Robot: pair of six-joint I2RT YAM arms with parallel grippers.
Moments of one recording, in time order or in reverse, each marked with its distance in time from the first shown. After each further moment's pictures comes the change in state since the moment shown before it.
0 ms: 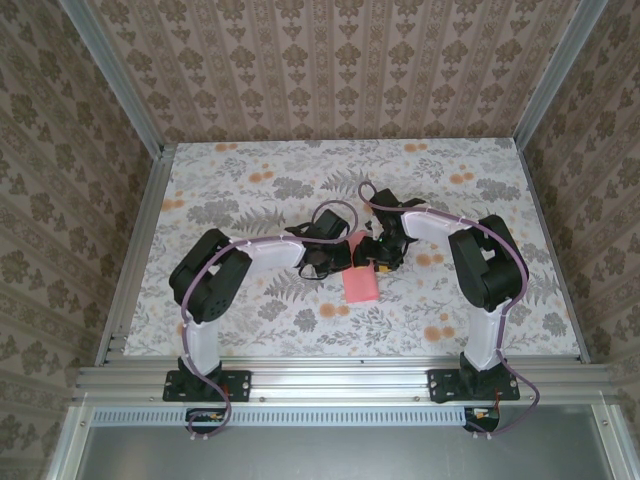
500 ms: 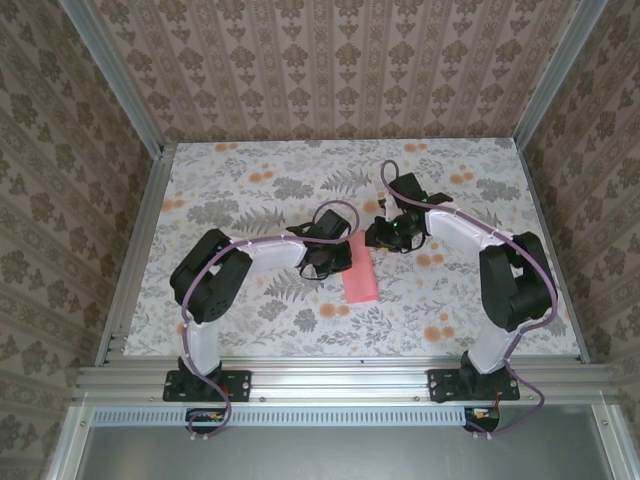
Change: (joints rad) left arm -0.006 0.003 0.013 -0.026 -0.014 0.004; right arm -0.075 -0.186 -0.055 0.121 -0.090 0.045
